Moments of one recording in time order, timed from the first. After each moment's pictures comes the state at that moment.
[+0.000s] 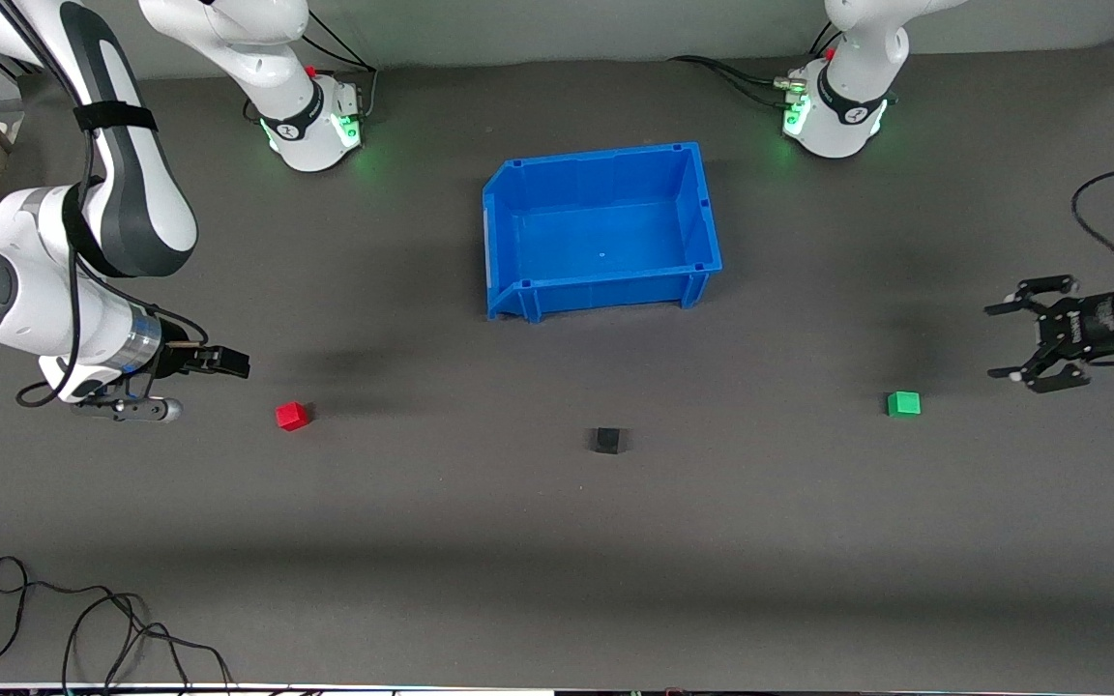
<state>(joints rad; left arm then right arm) 0.30 0.31 0.08 -1.88 -0.59 1.78 -0.84 -0.12 0.18 0.13 -1.98 -0.01 2.06 0.04</state>
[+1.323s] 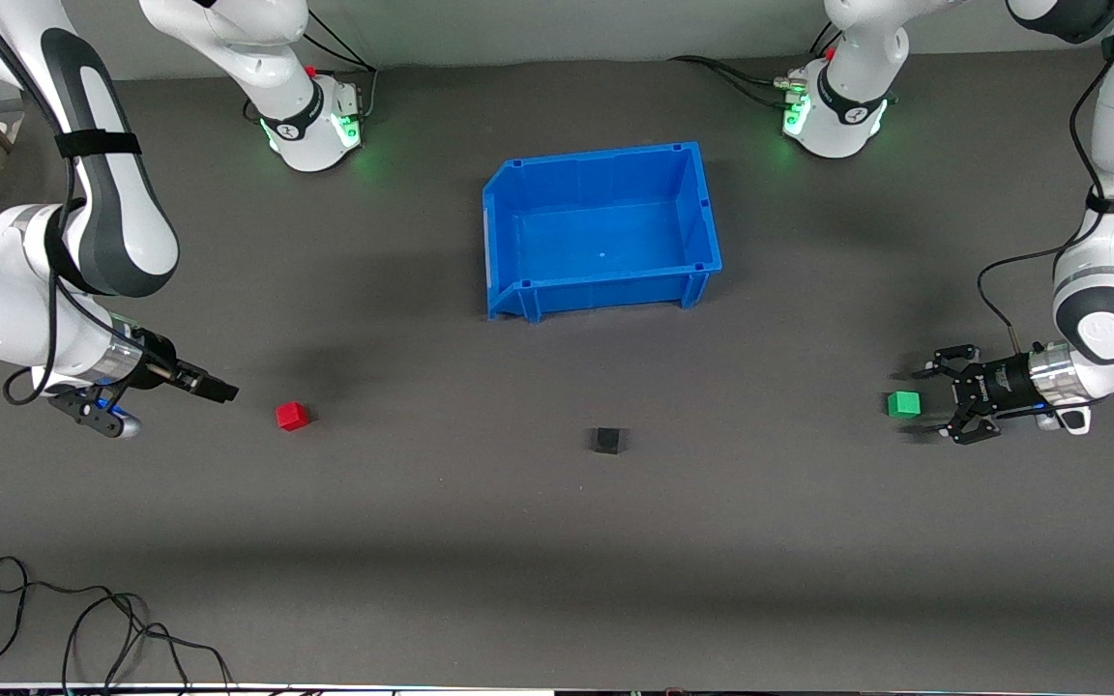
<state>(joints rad) 0.27 0.60 0.04 -1.90 -0.80 2.12 -0.69 -0.14 0.21 0.10 -2.01 0.08 2.15 0.53</state>
